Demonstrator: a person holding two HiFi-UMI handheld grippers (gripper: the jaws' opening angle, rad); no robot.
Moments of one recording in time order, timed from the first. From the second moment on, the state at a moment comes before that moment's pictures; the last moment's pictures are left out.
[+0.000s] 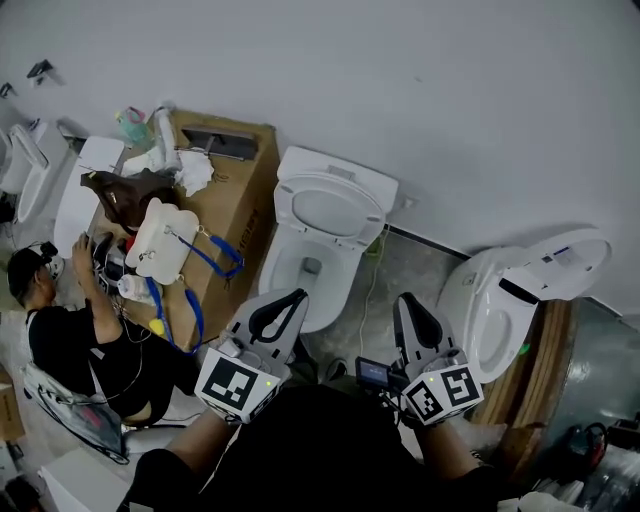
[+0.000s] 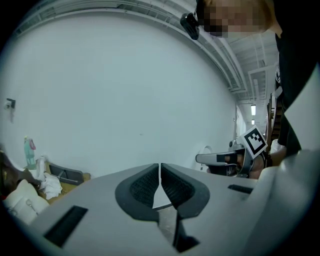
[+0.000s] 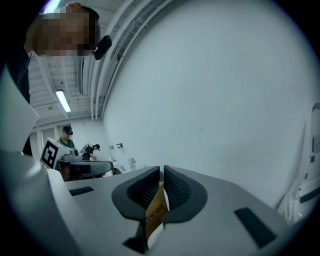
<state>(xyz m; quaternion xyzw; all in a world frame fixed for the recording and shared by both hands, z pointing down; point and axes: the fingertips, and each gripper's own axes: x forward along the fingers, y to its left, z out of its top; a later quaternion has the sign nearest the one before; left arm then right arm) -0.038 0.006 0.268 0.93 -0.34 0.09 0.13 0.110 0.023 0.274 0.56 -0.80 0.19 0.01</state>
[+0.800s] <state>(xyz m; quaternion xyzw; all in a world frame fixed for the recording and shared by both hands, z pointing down) -0.022 -0.139 0.303 0.92 -0.37 0.12 0.09 0.149 -0.088 0.336 0.58 -0.79 0.18 0.10</state>
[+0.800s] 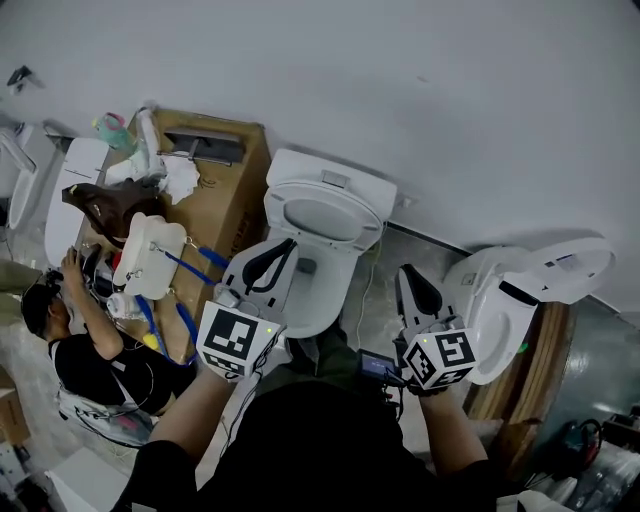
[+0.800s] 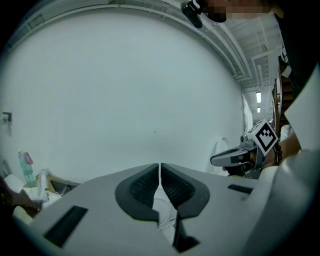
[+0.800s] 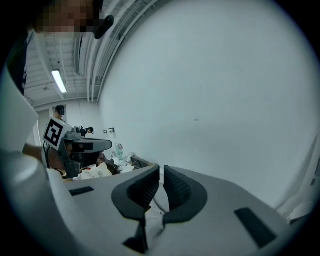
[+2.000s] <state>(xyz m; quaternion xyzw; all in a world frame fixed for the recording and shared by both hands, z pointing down) 0.055 -0.272 0.466 0.87 -0.34 0.35 0.07 0.128 -0.237 0.487 0.41 -0.84 0.14 0.32</state>
